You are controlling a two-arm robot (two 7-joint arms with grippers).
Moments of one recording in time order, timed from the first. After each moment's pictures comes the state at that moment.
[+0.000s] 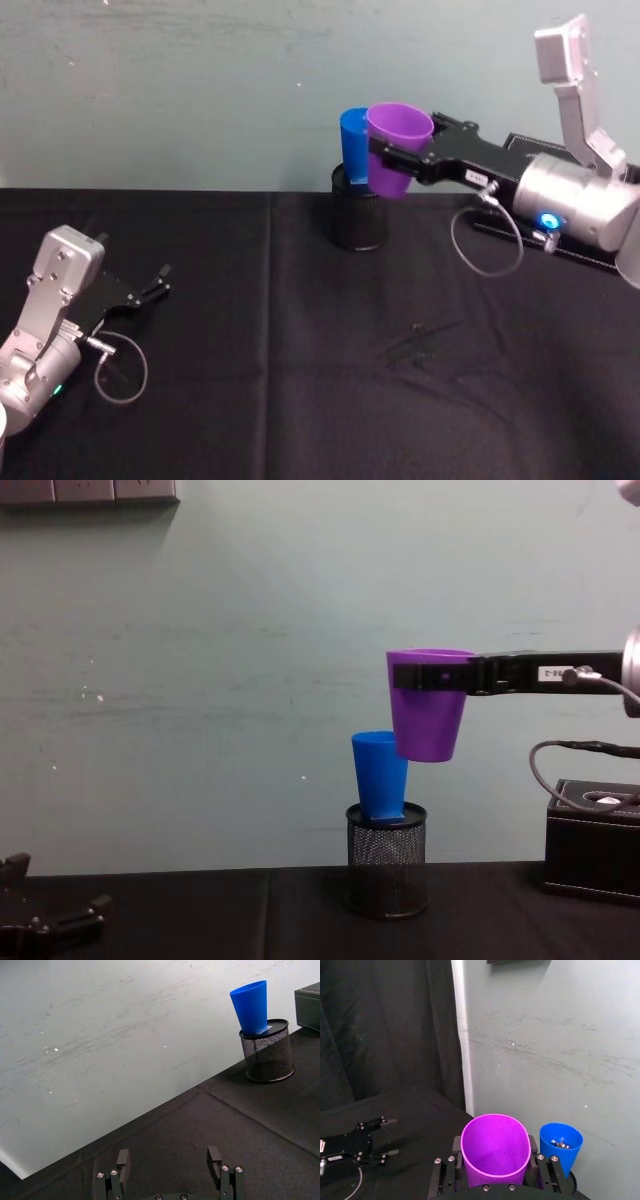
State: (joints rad) left arm -0.20 0.60 0.45 -1.41 -0.25 -0.12 0.03; right arm 0.65 0.44 -0.48 -1.31 0.58 0.17 0.57
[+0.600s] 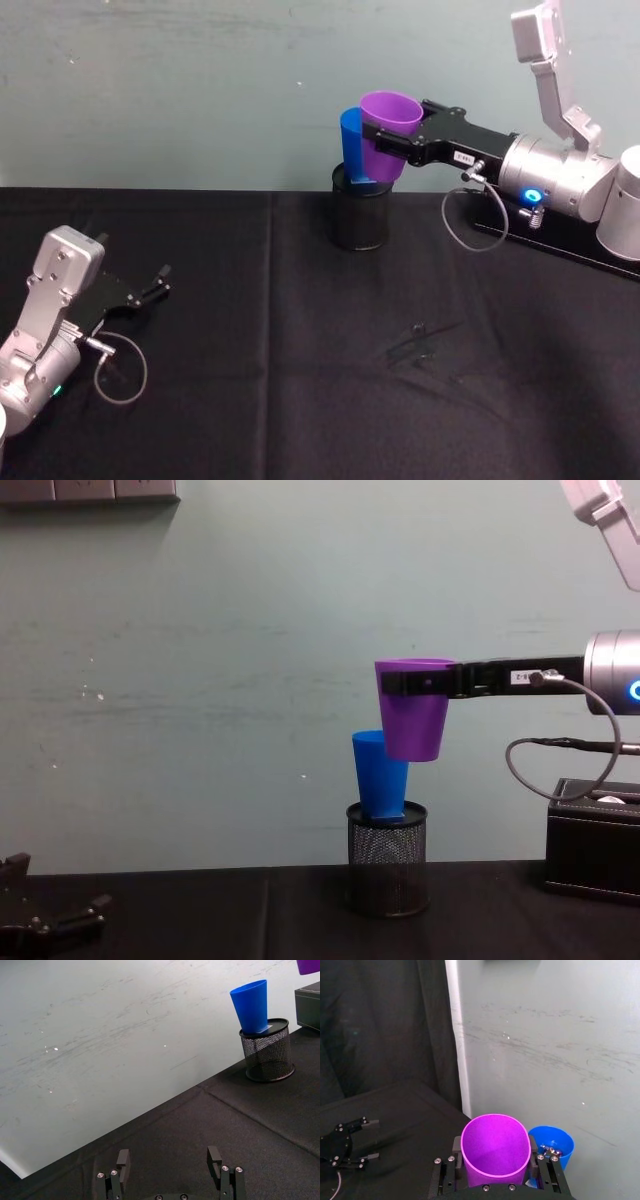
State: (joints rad) left arm -0.20 0.60 0.45 -1.41 -0.25 -0.12 0.03; right arm 0.79 0.37 -0.53 -1.07 0.55 0.14 0.64
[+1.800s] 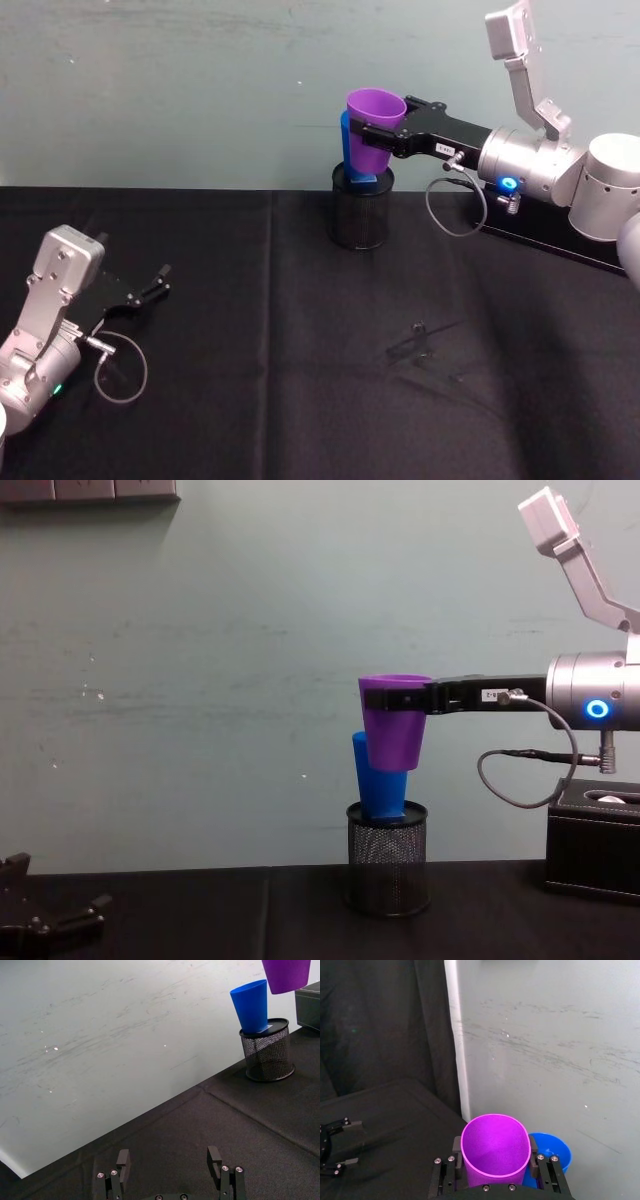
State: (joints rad) left arm -0.20 0.60 0.45 -1.41 -0.25 -0.12 0.03; right arm 0.95 0.23 -0.52 -0.70 0.48 -0.01 0.76
